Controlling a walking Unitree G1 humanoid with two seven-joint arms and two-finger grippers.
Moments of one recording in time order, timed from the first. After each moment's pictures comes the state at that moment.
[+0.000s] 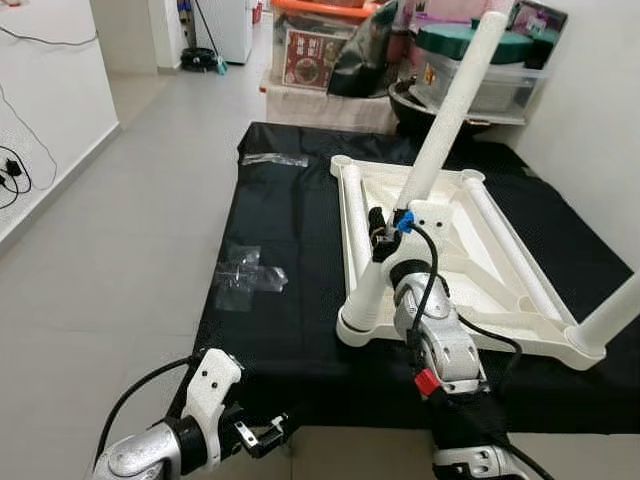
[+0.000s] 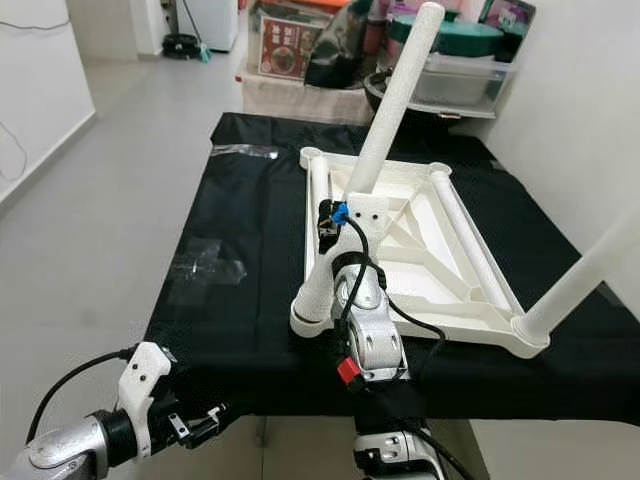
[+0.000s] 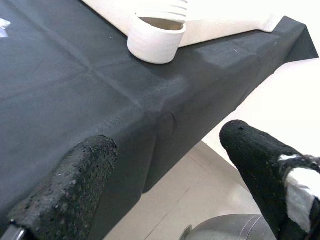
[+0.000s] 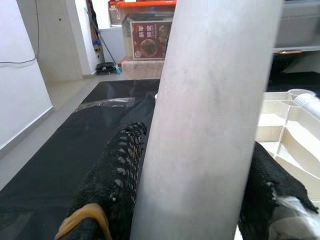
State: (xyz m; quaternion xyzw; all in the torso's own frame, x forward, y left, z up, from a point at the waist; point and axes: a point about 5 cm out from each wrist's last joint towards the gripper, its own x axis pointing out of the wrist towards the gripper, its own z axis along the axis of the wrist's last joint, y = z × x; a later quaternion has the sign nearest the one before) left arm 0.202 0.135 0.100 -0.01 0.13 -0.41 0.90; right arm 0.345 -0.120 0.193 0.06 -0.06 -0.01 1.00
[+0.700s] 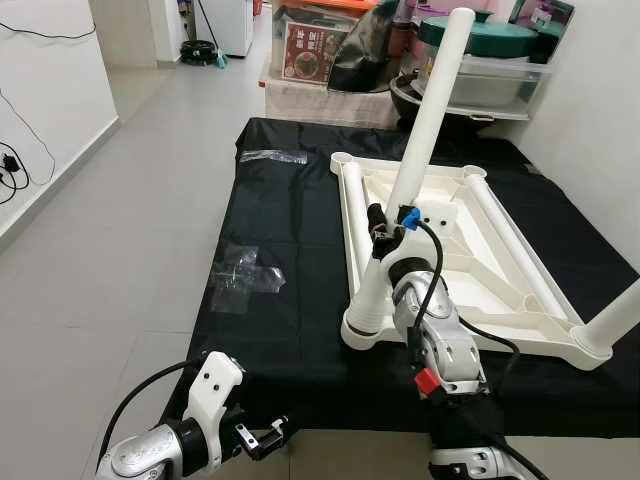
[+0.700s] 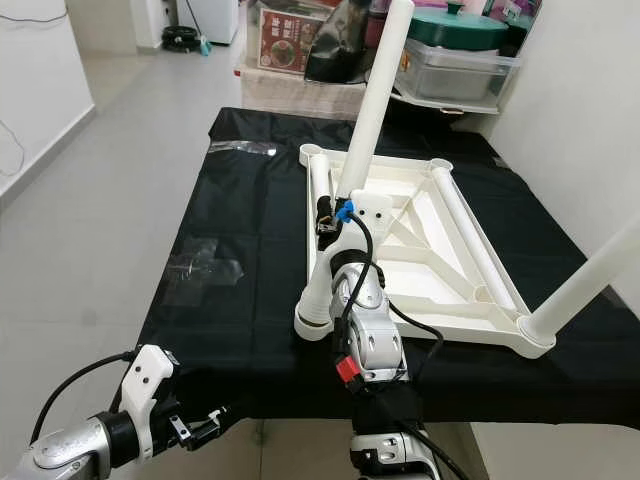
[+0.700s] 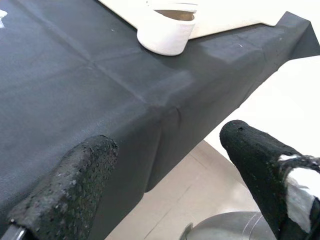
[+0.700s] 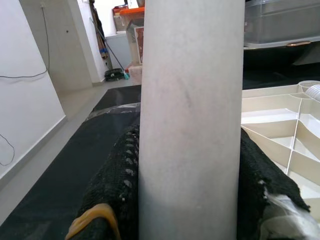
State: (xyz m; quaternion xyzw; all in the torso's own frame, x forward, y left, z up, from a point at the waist) left arm 0.204 0.136 0.094 -0.01 0.13 -0.41 0.90; right arm 0.343 -0.123 0.195 0.10 -0.06 -0.01 0.99
